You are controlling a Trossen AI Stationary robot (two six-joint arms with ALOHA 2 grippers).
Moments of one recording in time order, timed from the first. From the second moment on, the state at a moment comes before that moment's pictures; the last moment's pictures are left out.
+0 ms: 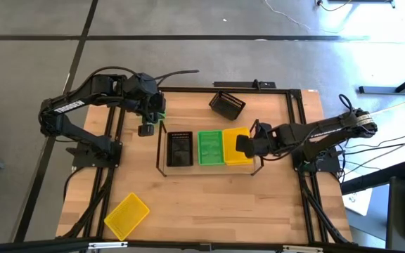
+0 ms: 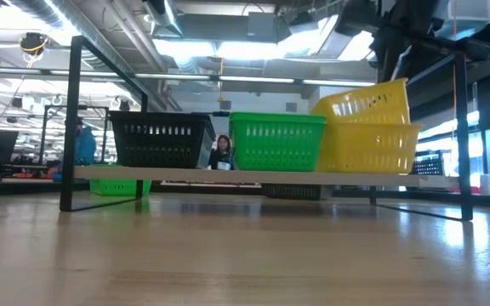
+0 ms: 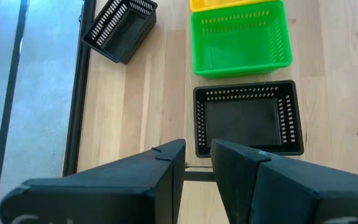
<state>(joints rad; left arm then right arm) 0.20 1.31 1.69 -1.26 -0.08 0.21 0.20 1.37 1.14 -1.07 0.32 1.82</state>
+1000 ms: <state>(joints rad) 0.20 1.31 1.69 -1.26 -0.09 0.21 0.20 1.36 1.22 -1.08 0.52 1.69</state>
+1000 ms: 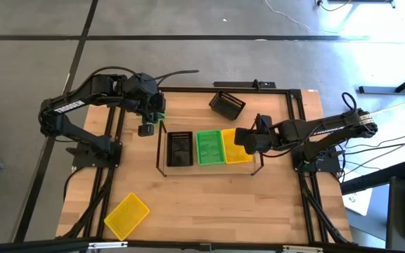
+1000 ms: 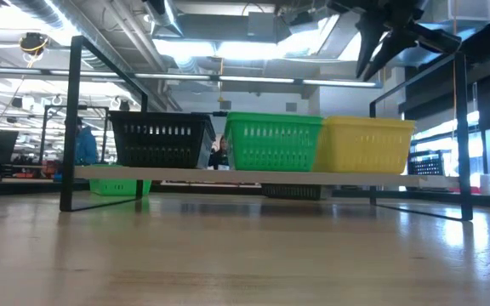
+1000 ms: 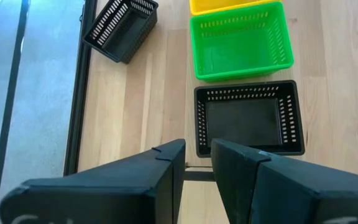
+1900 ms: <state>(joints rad) 0.27 1.25 1.52 -1.52 -0.09 -0.80 0.06 1.17 1.57 -1.18 0.78 0.64</state>
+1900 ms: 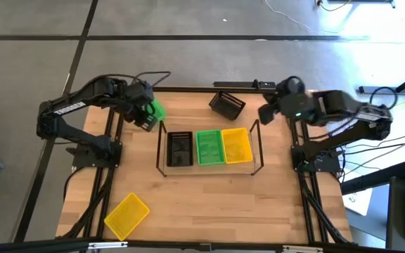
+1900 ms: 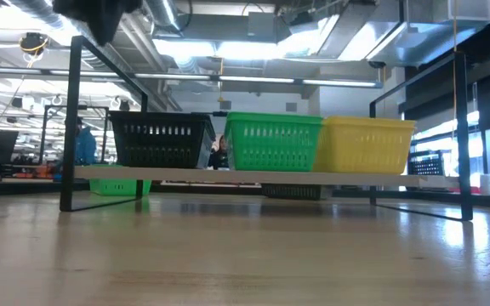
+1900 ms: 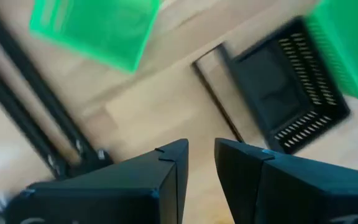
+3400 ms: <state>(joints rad) -0.17 1.00 1.23 -1.53 -0.36 -1.85 0.05 1.04 1.60 -1.06 0.58 0.33</state>
